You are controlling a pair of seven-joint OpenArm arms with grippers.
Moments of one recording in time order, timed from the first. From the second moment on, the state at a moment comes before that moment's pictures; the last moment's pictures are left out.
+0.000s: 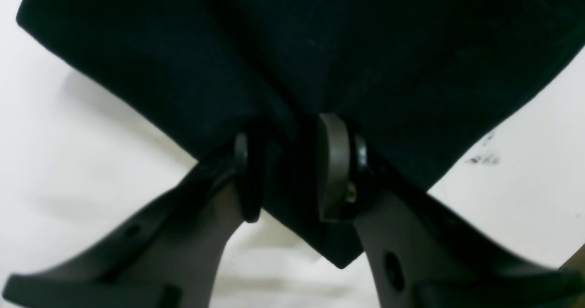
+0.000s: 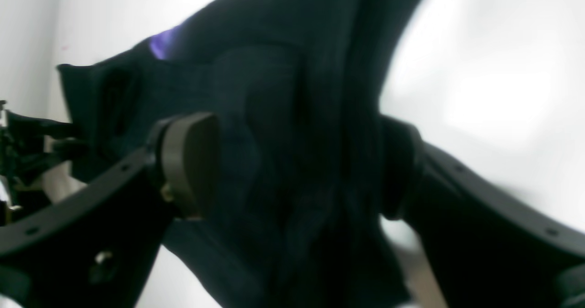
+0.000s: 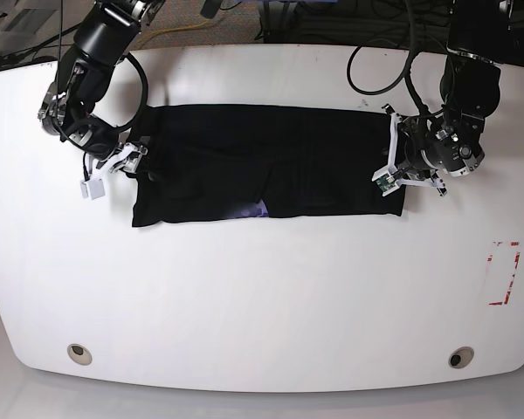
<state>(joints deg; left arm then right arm) -0.4 -25.3 7.5 95.4 -16.2 -43.2 63.1 3.5 6.5 38.2 72.3 47.0 41.2 -71.0</state>
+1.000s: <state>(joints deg) -3.0 -2.5 7.1 91.8 3.4 -42.8 59.9 -3.0 11.4 32.5 101.6 43.9 38.3 -76.6</state>
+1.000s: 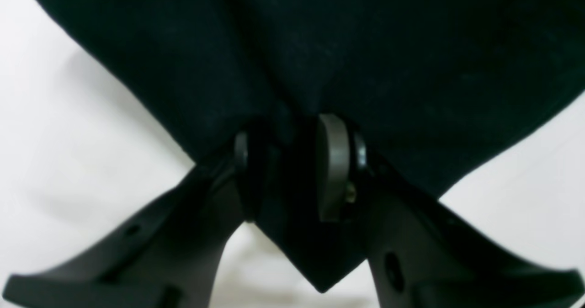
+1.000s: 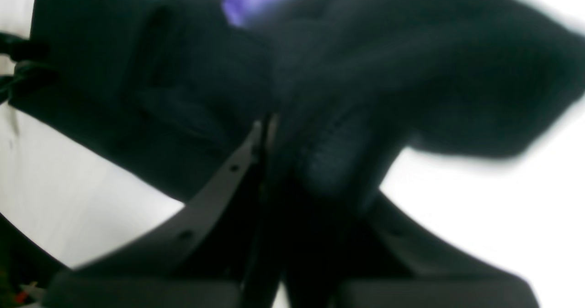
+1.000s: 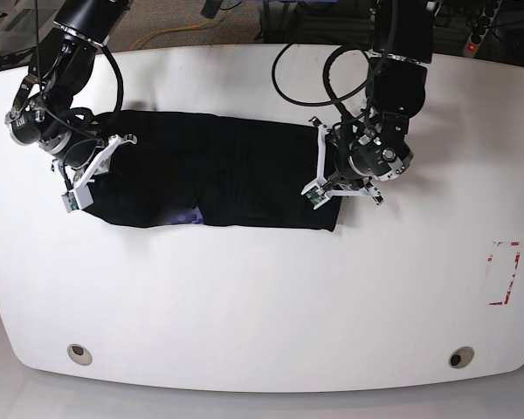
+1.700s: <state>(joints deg) -3.9 2.6 10.3 86.4 3.6 -42.7 53.7 5.9 7.4 7.8 94.8 51.3 38.3 -68.6</state>
